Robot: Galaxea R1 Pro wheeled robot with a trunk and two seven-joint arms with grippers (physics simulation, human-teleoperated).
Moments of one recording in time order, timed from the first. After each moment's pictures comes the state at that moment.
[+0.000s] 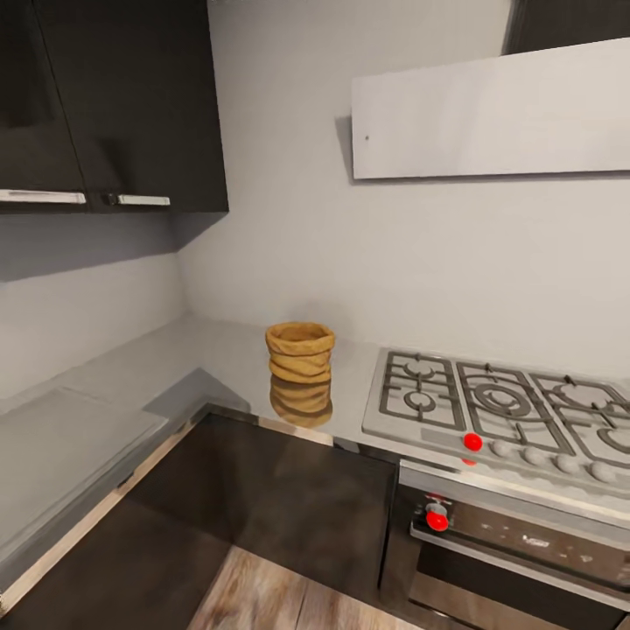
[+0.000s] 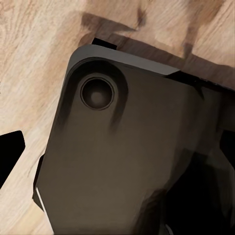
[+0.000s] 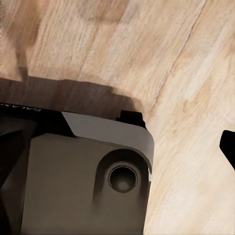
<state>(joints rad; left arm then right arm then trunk) 0.00 -0.02 0.01 -0.09 0.33 -0.05 0.01 -0.20 0.01 -0.46 0.03 0.59 -0.07 0.01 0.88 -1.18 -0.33</state>
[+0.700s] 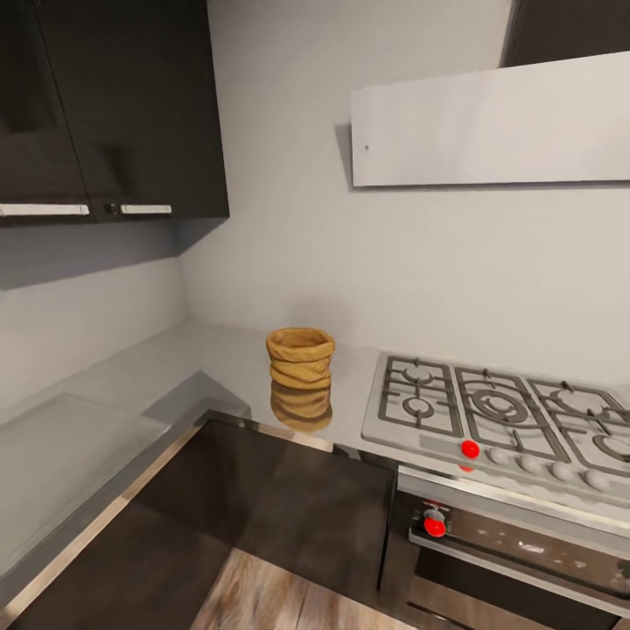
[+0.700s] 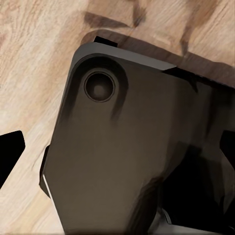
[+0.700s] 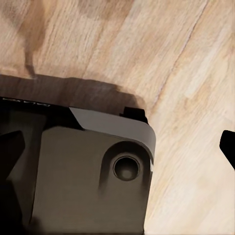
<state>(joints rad) 0.00 -0.02 0.01 -0.09 0.33 -0.05 0.01 -0.20 0.01 -0.46 0.03 0.60 -0.07 0.02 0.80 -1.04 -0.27</state>
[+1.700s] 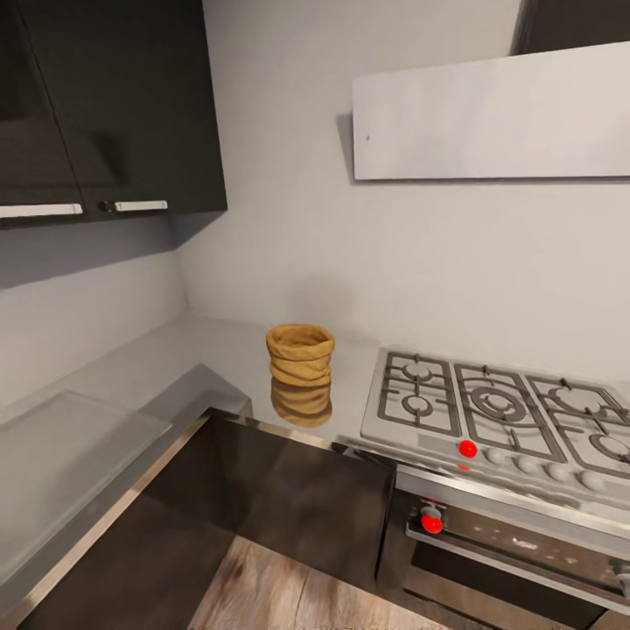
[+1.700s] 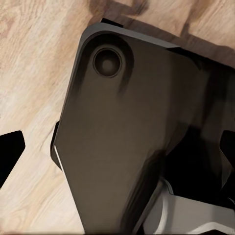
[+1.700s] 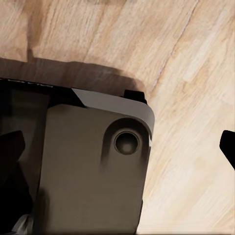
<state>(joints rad) 0.00 -0.02 0.01 -0.09 0.33 -0.05 0.01 -0.20 0.01 -0.46 0.03 0.60 -0.07 0.01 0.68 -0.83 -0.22</state>
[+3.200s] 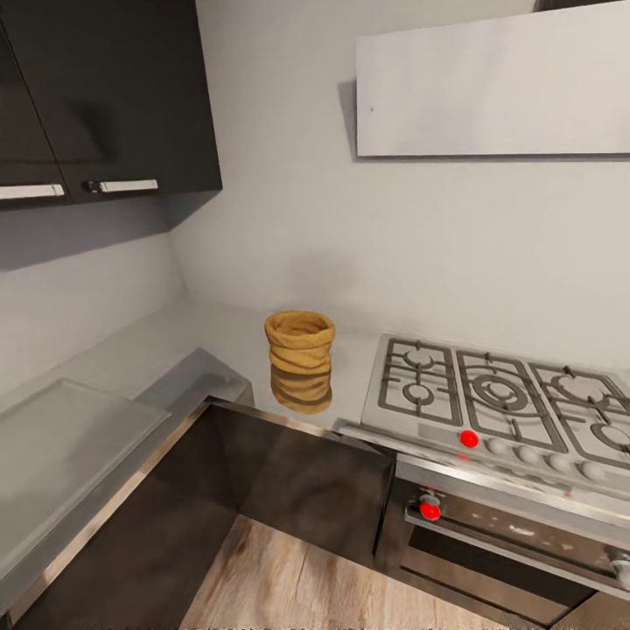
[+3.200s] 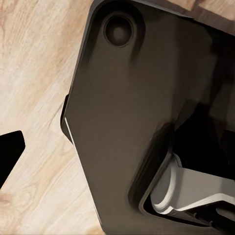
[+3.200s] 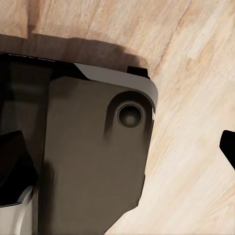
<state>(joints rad) 0.00 -0.02 0.01 -0.09 0.33 -0.05 0.01 -0.20 0.01 -0.46 0.03 0.60 -0.07 0.01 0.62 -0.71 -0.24</state>
